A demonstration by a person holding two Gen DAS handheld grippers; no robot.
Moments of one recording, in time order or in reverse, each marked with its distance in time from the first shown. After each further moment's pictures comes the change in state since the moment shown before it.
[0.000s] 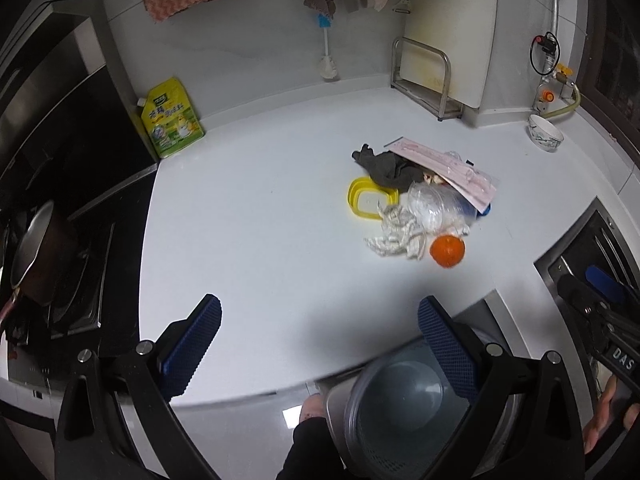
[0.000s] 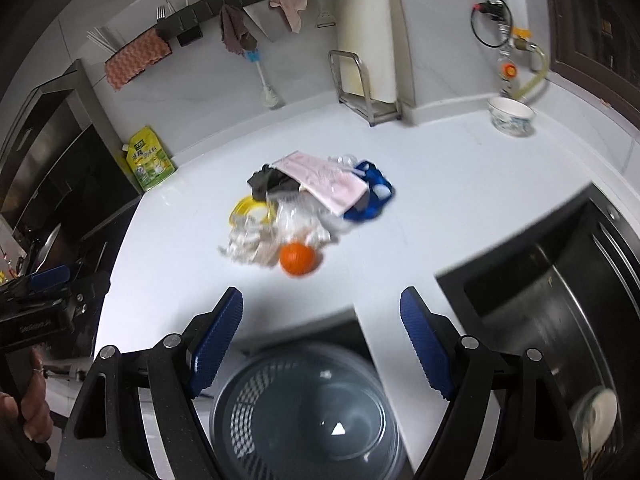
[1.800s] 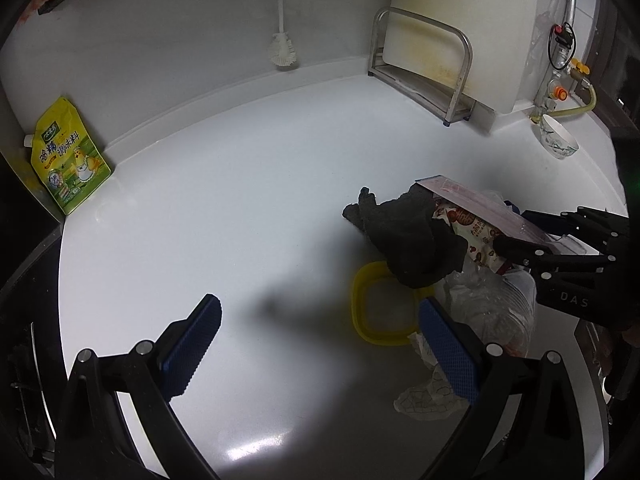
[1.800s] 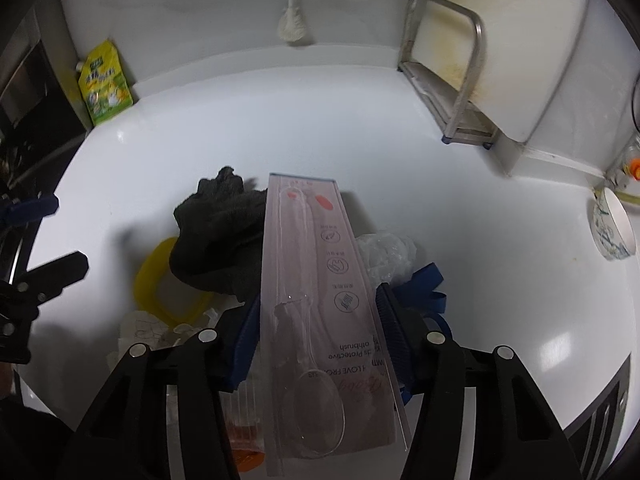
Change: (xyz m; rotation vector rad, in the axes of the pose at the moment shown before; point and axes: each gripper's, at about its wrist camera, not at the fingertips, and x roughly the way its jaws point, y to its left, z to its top) left arm 0.171 0.011 0.116 0.098 0.062 -0.179; right arm 0.203 0.016 0.133 -0.282 0.244 -0.056
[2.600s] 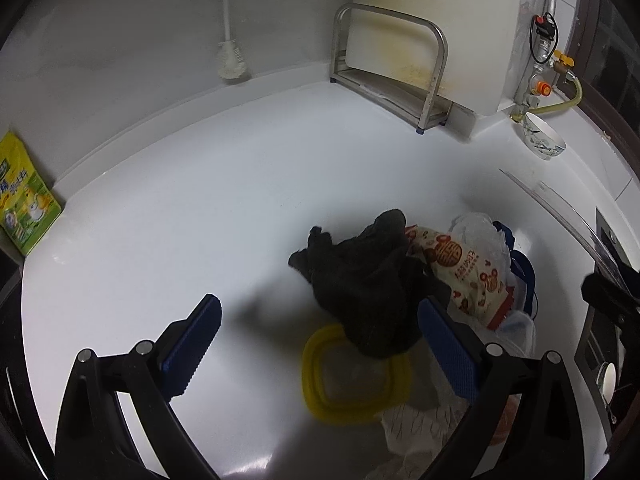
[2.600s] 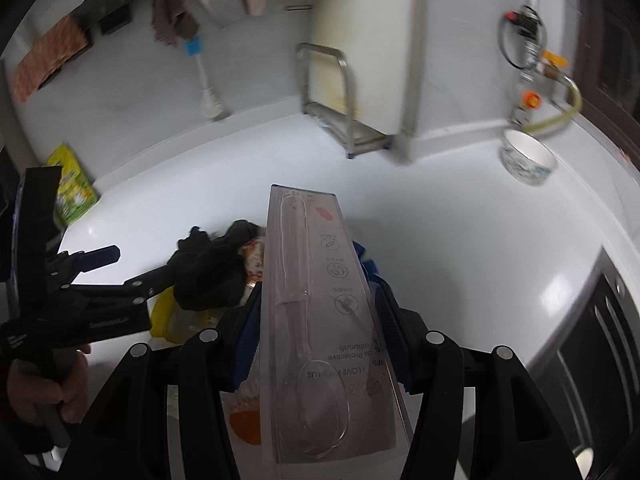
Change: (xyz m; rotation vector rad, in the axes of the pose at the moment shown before) left arm 0.050 -0.037 0.031 0.071 -0.047 -0.076; right arm -0.069 -0.014 -0.047 0.337 -0.183 -0.143
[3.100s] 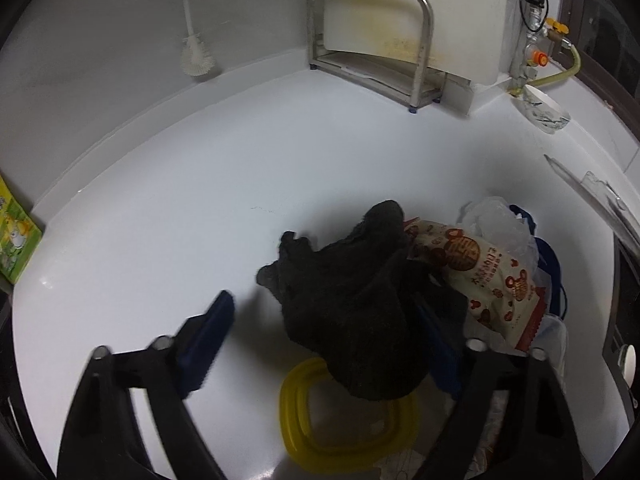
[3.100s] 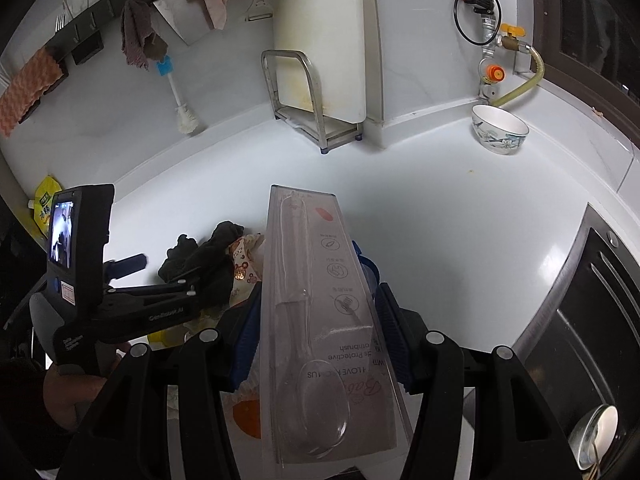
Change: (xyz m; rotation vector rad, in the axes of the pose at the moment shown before) left arm 0.034 -0.014 0.004 0.077 0.021 -0.017; right arm -0.009 -0.005 -0.018 0.107 -0.023 -0.026
